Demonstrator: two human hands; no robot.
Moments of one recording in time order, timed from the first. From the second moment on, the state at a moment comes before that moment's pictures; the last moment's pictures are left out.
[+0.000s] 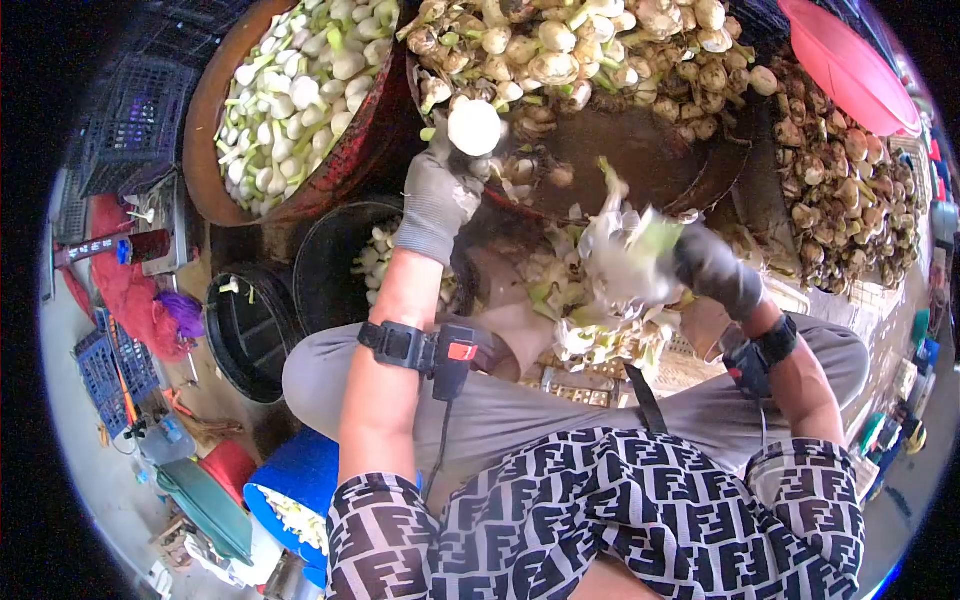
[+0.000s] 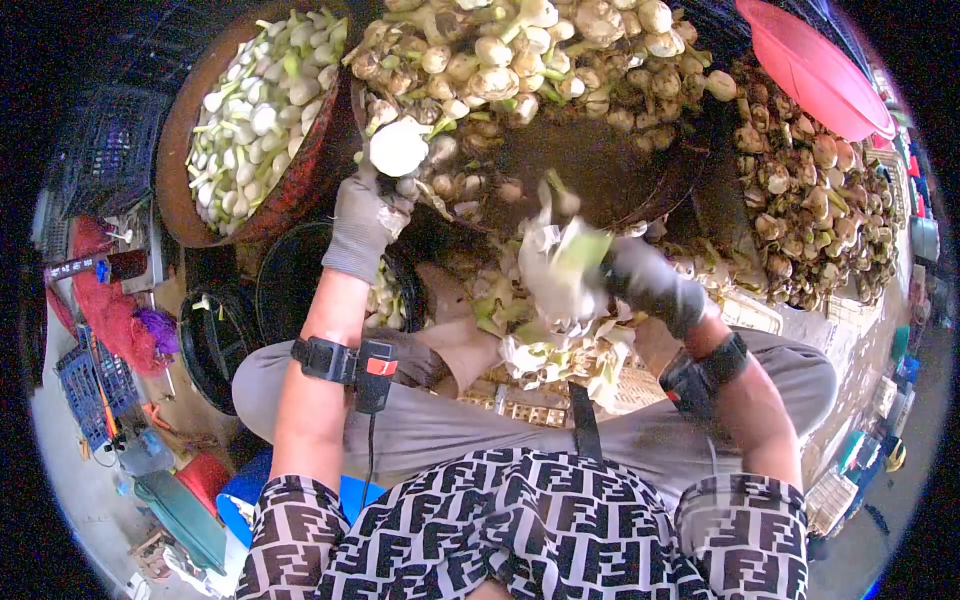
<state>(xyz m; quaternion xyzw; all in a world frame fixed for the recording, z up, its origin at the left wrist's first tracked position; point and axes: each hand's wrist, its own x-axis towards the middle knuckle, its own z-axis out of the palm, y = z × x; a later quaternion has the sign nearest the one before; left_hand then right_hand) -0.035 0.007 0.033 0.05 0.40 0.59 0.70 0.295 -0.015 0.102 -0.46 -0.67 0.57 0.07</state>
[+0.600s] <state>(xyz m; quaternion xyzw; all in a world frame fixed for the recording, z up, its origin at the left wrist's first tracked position) -0.043 0.027 0.081 0.05 0.20 0.65 0.73 0.272 0.127 -0.094 -0.48 -0.80 0.27 -0.22</state>
